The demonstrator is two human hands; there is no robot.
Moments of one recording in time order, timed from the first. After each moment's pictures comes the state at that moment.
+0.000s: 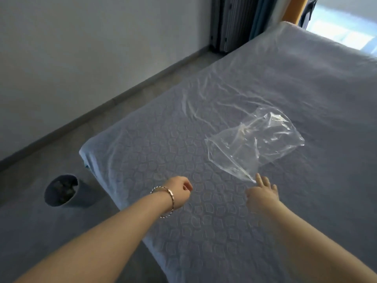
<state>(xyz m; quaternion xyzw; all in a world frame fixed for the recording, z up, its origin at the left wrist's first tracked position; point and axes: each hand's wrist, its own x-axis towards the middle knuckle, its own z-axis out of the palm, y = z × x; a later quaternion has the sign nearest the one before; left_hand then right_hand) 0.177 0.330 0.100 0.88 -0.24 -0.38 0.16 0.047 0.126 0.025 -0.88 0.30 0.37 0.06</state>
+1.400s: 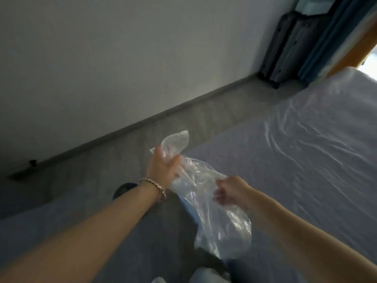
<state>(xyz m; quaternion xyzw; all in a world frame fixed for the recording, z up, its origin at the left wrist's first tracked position) 0.483 0.652 0.188 0.80 -0.07 -0.17 0.57 0.397 0.480 0.135 -0.60 0.45 0.19 0.63</state>
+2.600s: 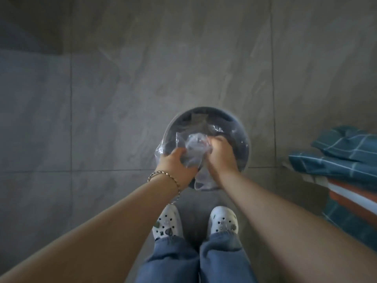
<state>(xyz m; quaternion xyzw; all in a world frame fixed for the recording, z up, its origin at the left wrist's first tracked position) 0.696 0.955 -0.416 0.81 0.25 -0.42 0.32 0.720 0.834 -0.462 -0.87 0.12 0.32 0.36</state>
